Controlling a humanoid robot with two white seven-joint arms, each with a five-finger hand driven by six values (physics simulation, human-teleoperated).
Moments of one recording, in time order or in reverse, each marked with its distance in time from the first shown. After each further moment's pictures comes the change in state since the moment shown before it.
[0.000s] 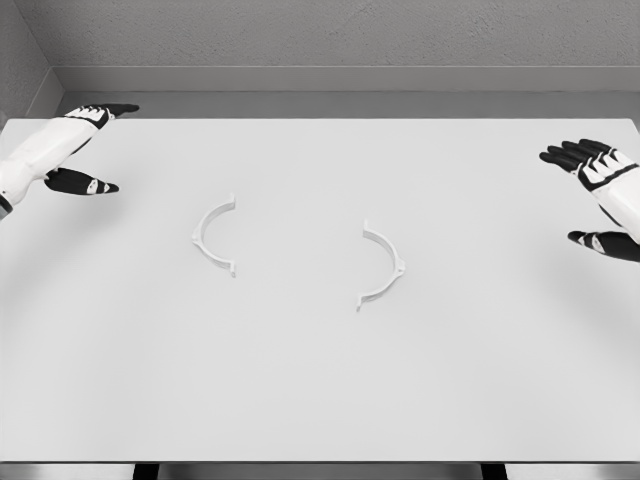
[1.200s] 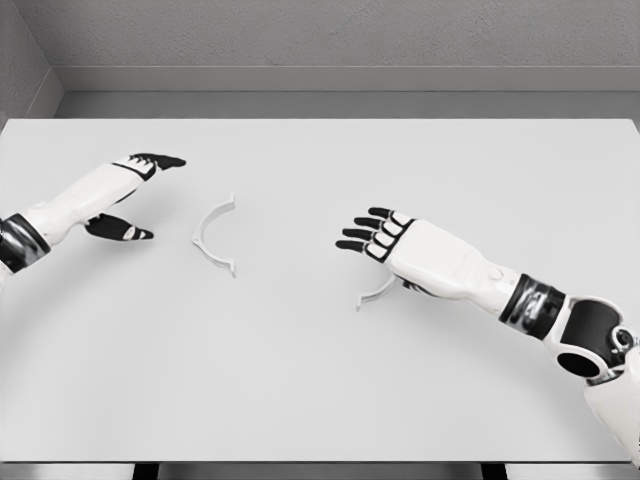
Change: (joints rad) left arm 0.114 0.006 -0.077 -0.141 -0.010 0.000 0.000; right arm -0.201 0.190 0.486 -0.059 0.357 0.000 0.056
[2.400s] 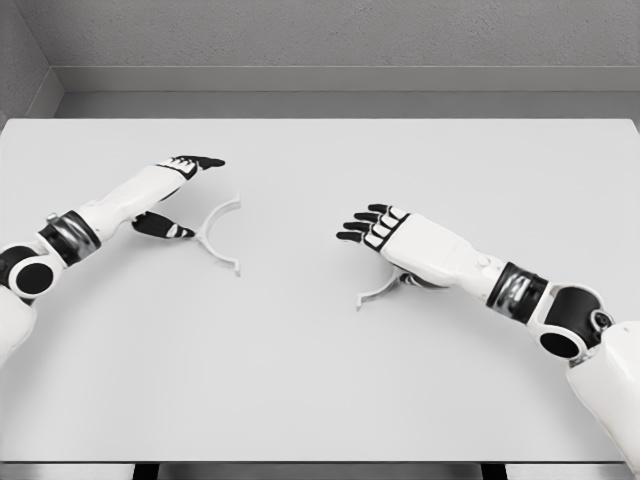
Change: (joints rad) left arm -0.074 -0.157 -0.022 0.119 -0.058 0.000 0.000; right arm -0.084 0.042 0.039 0.155 0.002 0.000 0.000
